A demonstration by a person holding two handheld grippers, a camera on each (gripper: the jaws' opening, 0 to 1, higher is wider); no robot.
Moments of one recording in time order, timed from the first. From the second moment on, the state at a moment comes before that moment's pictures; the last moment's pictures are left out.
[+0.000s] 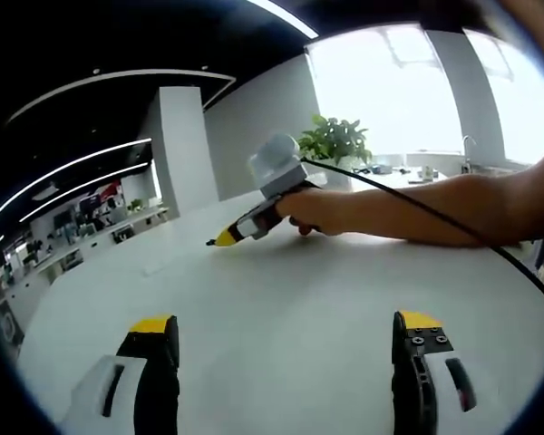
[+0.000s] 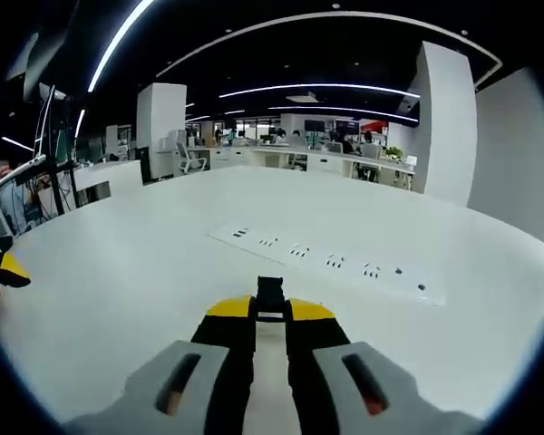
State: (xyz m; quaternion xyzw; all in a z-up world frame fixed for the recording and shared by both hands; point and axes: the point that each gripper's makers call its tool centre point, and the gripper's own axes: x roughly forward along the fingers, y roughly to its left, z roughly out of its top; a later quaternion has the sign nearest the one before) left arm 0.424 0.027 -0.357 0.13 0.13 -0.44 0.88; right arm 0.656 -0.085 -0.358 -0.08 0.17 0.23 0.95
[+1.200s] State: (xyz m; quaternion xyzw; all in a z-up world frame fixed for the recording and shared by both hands) left arm 0.422 0.023 -0.359 0.14 0.13 -0.44 0.87; right arm 0.652 -0.084 -0.368 -0.11 0.19 0.24 0.95
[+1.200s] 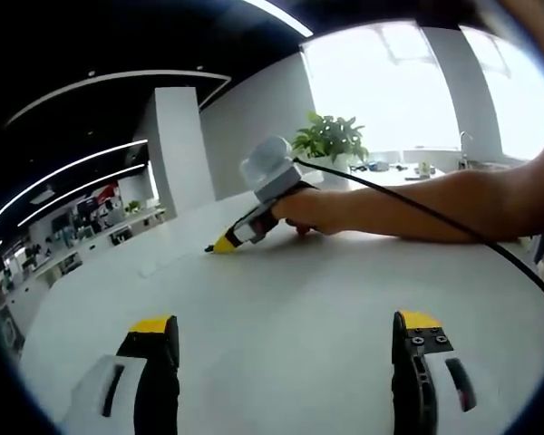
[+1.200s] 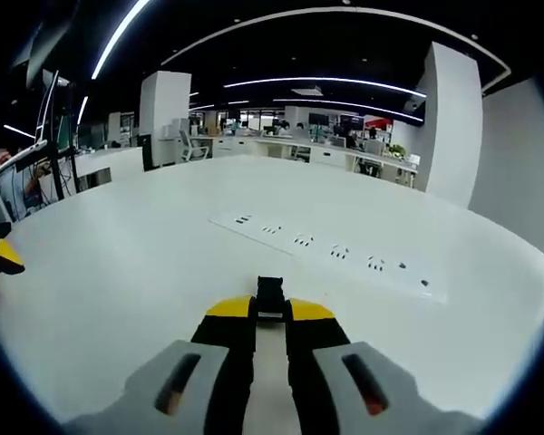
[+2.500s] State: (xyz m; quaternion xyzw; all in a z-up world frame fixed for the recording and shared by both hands) left arm 0.422 0.023 -0.359 0.15 0.14 -0.44 0.87; right arm 0.654 -0.079 -0.372 -0.13 0.17 0.24 0.94
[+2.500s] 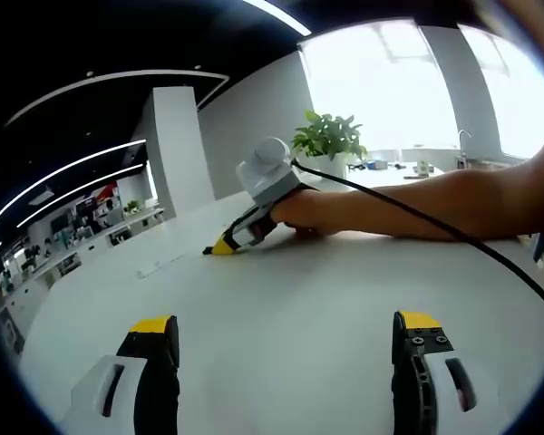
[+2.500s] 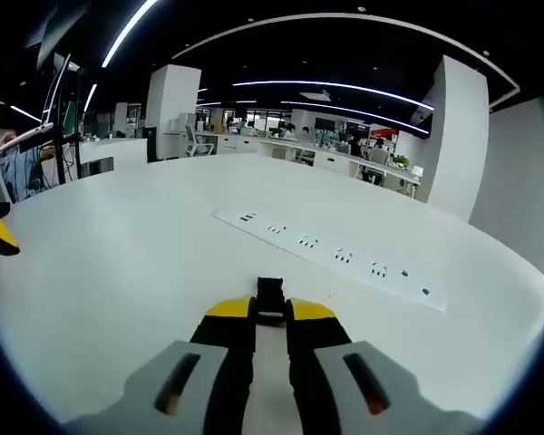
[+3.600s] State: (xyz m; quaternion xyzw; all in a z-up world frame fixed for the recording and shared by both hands) left arm 0.426 0.030 -0.360 0.14 0.14 -0.43 0.88; right arm 0.657 -0.057 -0.366 -0.10 0.16 0.27 0.94
